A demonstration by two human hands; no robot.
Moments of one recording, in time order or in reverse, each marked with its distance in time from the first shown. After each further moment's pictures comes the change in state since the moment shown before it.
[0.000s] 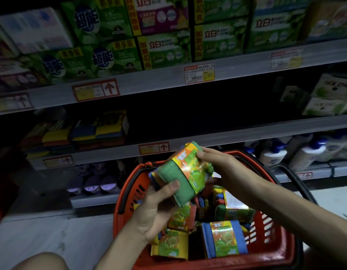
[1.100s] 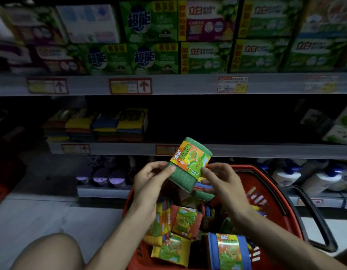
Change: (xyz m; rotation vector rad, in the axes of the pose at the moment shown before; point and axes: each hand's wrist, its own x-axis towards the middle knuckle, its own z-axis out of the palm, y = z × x) left_hand 0.024 0.021 -0.038 0.267 0.530 0.294; right_hand 0.018 0.033 0.047 -0.074 0.363 -0.083
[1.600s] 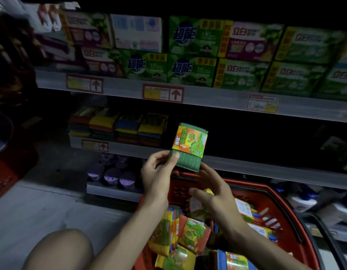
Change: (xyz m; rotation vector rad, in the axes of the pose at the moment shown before) left_hand 0.028 0.021 -0.008 -0.140 0.203 0.209; right_hand -0.002 -0.008 0.056 -0.113 -0.245 -0.210
